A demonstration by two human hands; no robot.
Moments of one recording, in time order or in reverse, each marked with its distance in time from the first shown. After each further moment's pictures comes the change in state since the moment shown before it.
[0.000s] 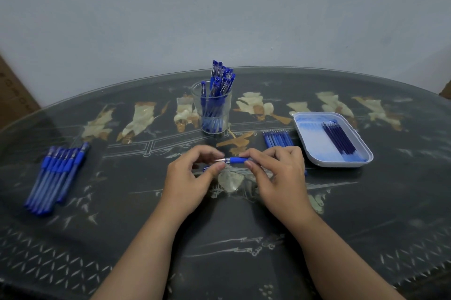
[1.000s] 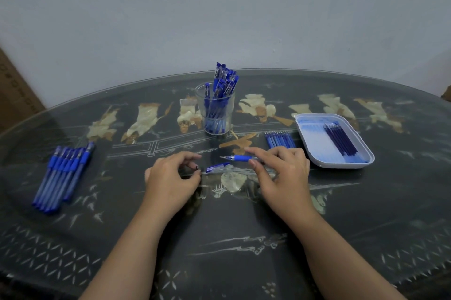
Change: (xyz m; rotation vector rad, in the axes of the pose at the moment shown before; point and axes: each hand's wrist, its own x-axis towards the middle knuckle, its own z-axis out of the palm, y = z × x) left_hand 0.000 -0.010 -0.028 0.372 0.054 -0.179; right_hand 0.000 0.001 0.001 -0.014 0.003 0.061
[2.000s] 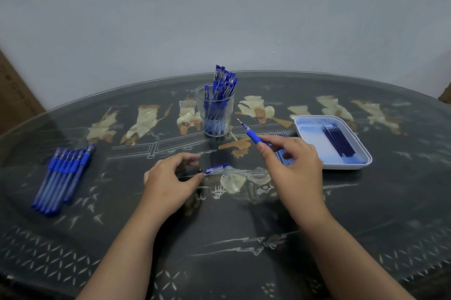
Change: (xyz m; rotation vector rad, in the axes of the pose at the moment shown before) left_hand 0.001 -0.009 -0.003 -0.124 -0.060 -0.015; right_hand 0.016 -0.044 -0.035 0.261 0.053 0.261
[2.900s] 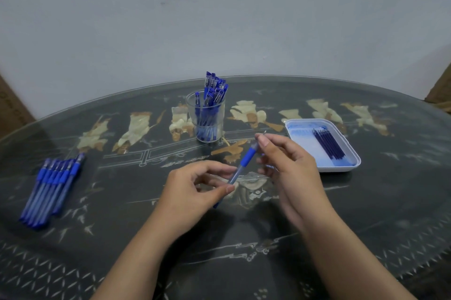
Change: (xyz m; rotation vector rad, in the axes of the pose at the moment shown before) left_hand -0.025 0.056 0.012 -0.398 -0.222 0.138; right_hand 0.008 -0.015 -0.012 0.744 -0.120 0.453
